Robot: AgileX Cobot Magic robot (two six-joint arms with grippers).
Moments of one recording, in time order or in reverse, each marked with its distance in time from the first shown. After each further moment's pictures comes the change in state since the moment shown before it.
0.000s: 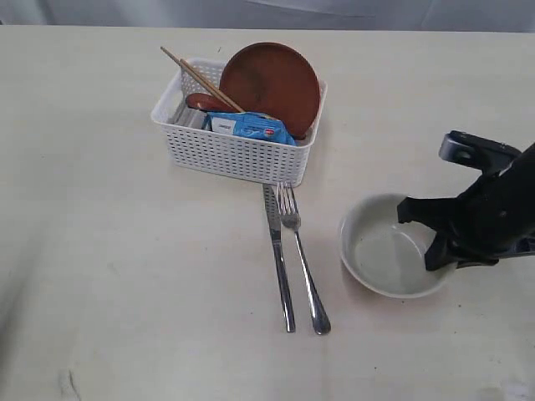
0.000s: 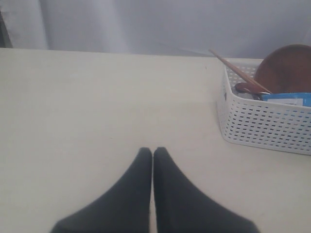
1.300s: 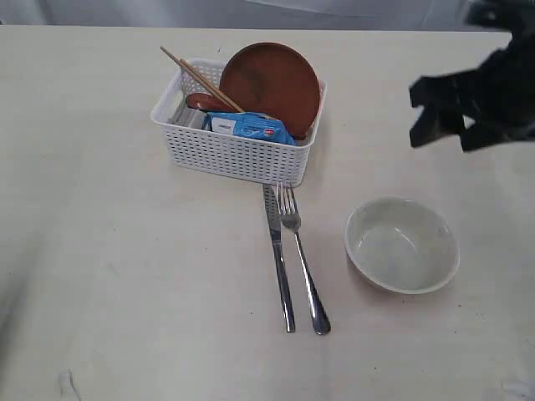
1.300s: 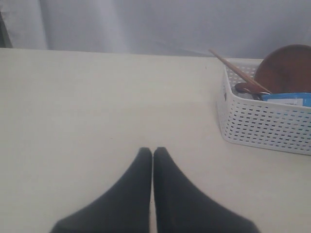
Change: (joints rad) left arm 0.000 0.000 0.000 0.000 0.000 0.000; right arm 0.045 -0.153 -0.361 -0.116 0.212 -0.003
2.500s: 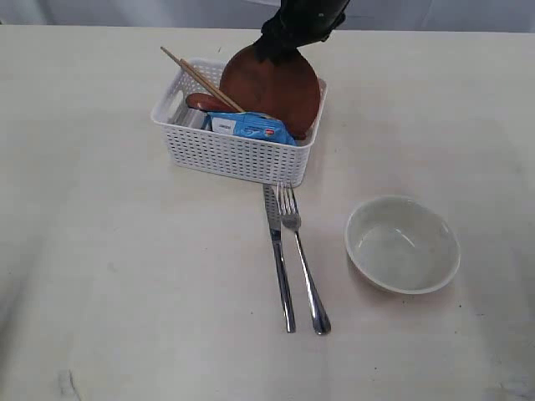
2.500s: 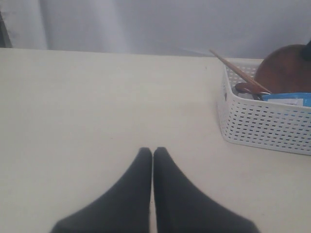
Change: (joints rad) left arm 0.000 0.000 0.000 0.000 0.000 0.000; right arm 0.299 0.751 -0.843 -0.329 -0.136 -0.193
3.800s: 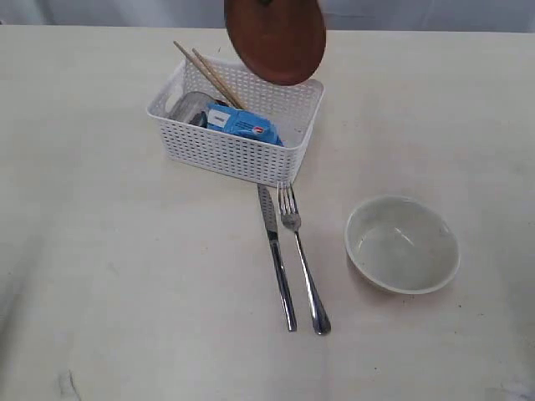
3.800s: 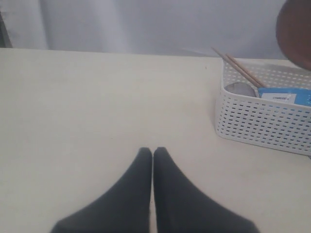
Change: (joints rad) left arm 0.000 0.000 0.000 0.000 0.000 0.000; right arm 0.068 -0.245 -0.004 -0.084 0.174 -0.006
